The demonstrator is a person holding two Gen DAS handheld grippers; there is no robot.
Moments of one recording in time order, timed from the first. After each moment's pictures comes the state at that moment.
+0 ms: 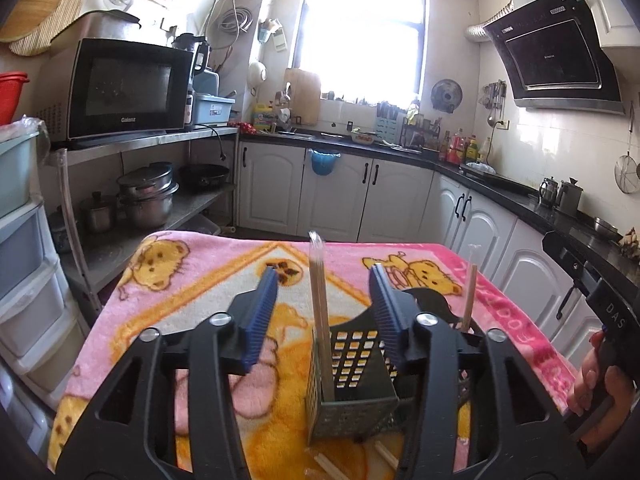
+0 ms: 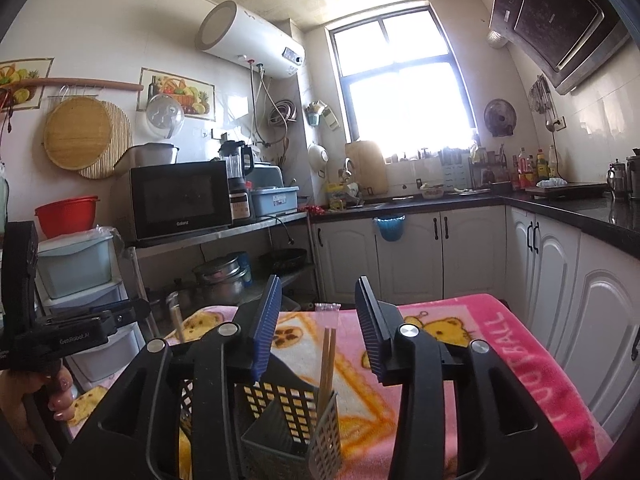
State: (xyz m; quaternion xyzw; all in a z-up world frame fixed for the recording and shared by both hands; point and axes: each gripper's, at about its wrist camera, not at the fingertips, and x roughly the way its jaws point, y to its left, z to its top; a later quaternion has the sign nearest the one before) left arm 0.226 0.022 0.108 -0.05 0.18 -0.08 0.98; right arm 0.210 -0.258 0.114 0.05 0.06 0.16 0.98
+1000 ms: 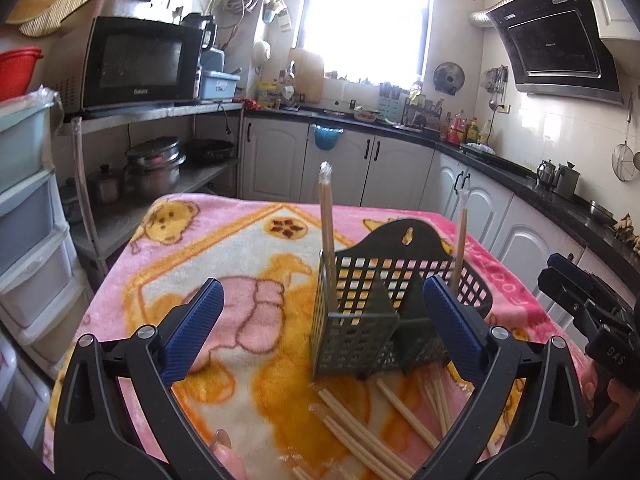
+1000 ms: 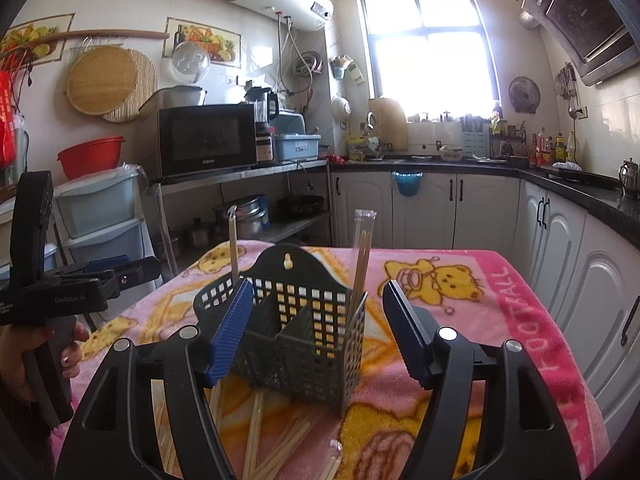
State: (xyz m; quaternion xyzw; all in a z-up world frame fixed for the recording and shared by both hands) left arm 0.181 0.031 0.077 -0.06 0.22 -0.08 0.97; right arm 0.160 -0.234 0.085 0.00 0.15 0.19 0.97
